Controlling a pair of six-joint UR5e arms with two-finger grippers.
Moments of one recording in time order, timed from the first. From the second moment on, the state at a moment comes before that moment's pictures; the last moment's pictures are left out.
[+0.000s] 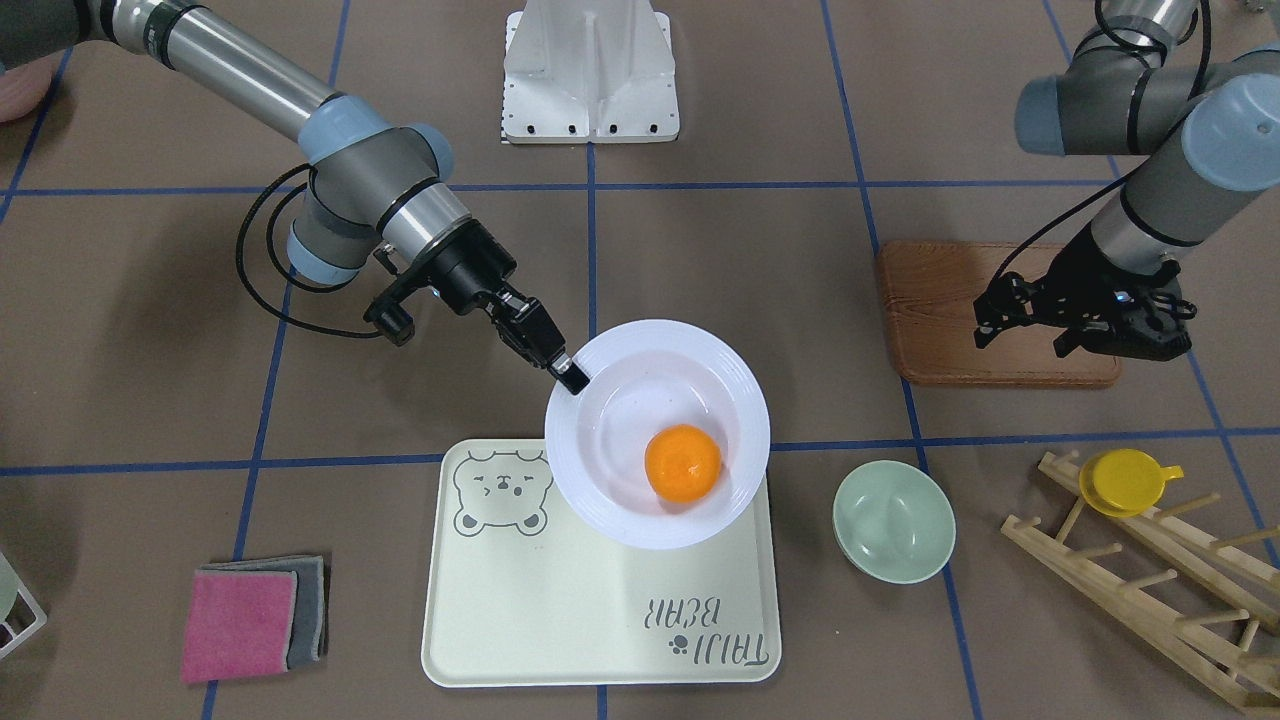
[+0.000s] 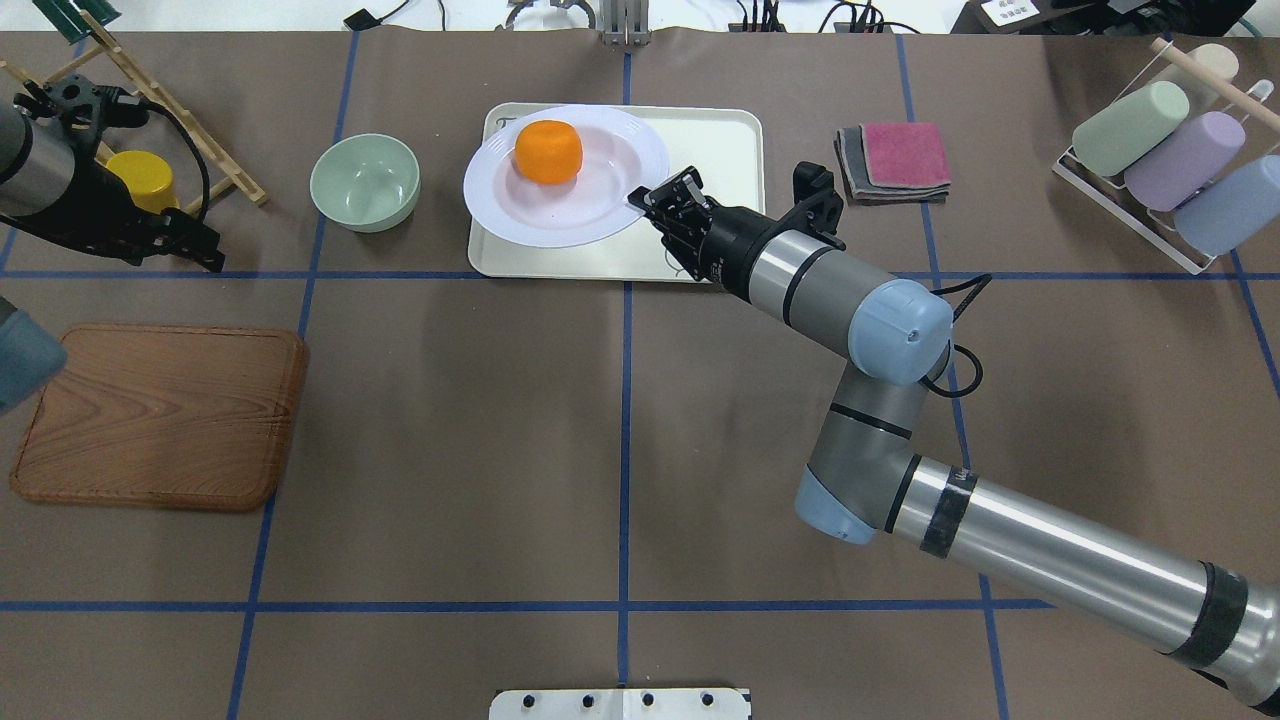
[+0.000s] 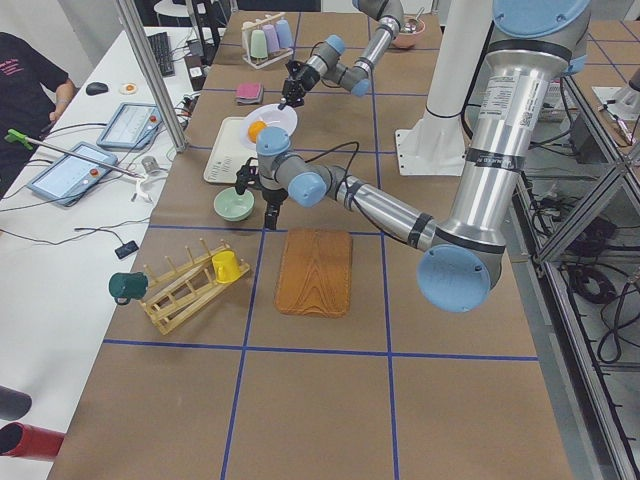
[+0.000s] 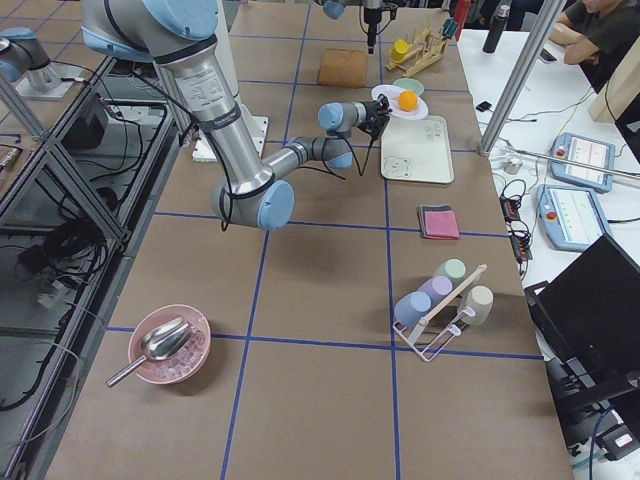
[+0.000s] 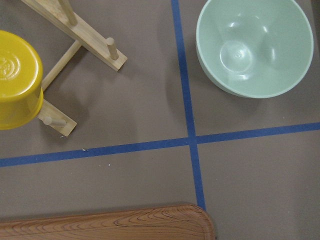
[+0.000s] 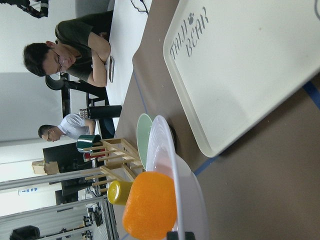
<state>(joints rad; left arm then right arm) -1.03 -1.78 -1.73 -1.85 -2.21 -0.68 0.55 -0.95 1.31 -0.20 1.35 2.12</state>
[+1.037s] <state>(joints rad) -1.04 -1.76 -1.68 -1.91 -2.21 -0.67 0.50 -0.87 1.15 -0.42 1.21 2.12</state>
